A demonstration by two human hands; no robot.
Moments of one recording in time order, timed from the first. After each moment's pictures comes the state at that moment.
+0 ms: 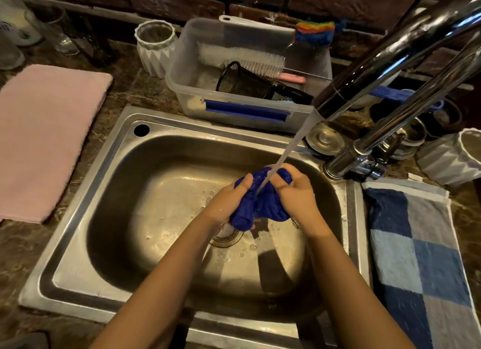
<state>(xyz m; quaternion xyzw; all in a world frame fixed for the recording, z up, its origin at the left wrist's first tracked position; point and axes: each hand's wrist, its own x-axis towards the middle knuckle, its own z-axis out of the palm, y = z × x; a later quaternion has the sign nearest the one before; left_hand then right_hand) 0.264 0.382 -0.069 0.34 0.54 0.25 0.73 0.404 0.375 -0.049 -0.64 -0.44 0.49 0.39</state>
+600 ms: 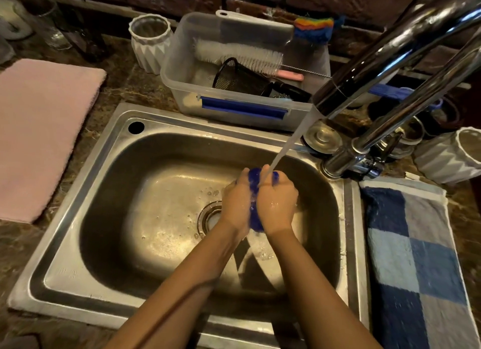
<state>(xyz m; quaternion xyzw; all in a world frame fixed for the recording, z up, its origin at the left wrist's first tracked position) 0.303 0.371 -0.067 0.15 0.56 0.38 0.72 0.361 0.366 -0.049 -0.77 -0.36 0.35 0.41</state>
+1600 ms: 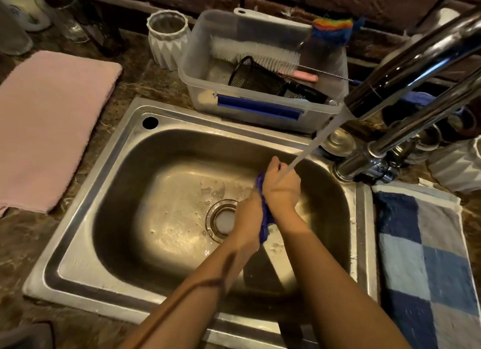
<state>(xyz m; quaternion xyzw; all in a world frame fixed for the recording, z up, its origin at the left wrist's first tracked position) 0.306 0.359 -0.086 0.09 0.59 0.36 0.72 0.357 0.402 -0.065 -0.83 -0.38 0.31 0.28</state>
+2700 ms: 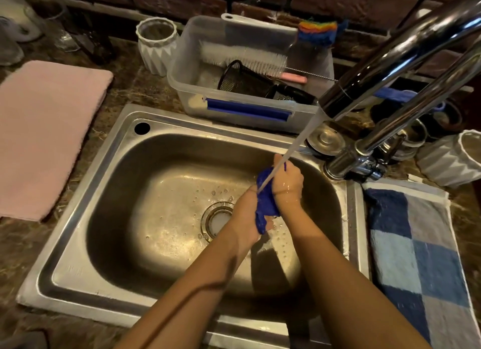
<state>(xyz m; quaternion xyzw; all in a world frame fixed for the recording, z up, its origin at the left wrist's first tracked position) 0.310 0.368 -0.067 0.05 0.53 0.33 0.78 0.385 0.408 -0.073 -0.79 -0.36 0.36 0.34</state>
